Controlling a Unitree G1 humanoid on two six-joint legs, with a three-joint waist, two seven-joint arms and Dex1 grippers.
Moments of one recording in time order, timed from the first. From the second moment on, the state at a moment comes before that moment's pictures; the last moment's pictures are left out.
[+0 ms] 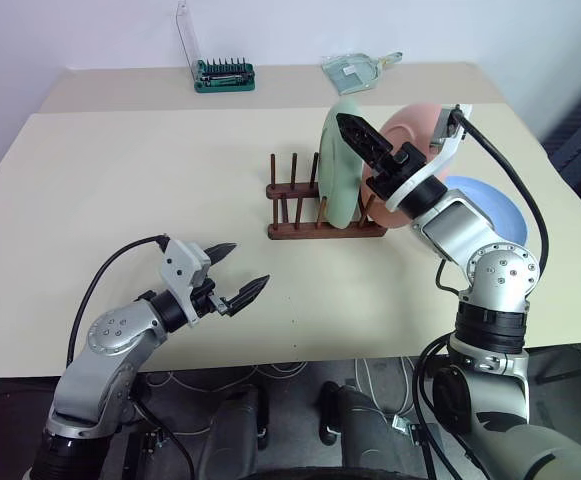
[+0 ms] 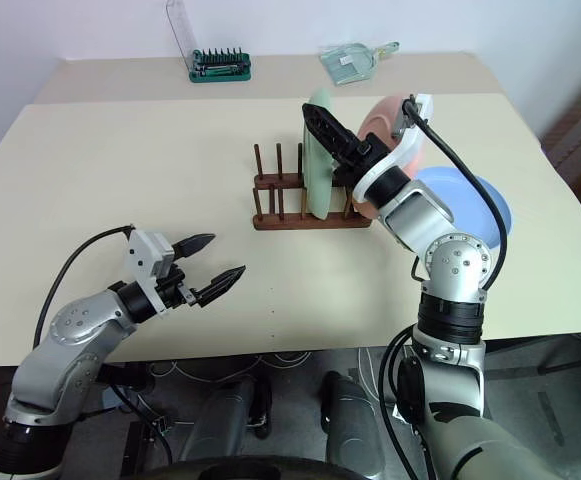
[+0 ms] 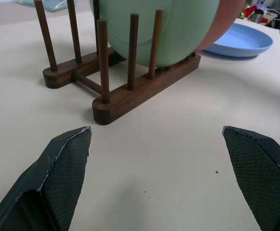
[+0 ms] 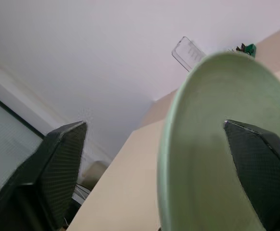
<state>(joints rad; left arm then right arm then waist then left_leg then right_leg) 0.00 0.49 0.03 -0.45 -0.43 0.39 -0.64 -0.65 -0.22 -0.28 -0.13 1.20 0.80 0.05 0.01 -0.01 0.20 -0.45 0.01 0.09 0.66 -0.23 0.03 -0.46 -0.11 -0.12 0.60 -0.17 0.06</state>
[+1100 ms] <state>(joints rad) -0.08 0.45 -0.04 -0.43 -0.41 0.39 -0.64 -0.66 -0.78 -0.41 -0.12 0.86 0.67 0.44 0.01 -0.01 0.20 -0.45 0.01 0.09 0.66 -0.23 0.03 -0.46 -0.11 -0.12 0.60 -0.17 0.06</state>
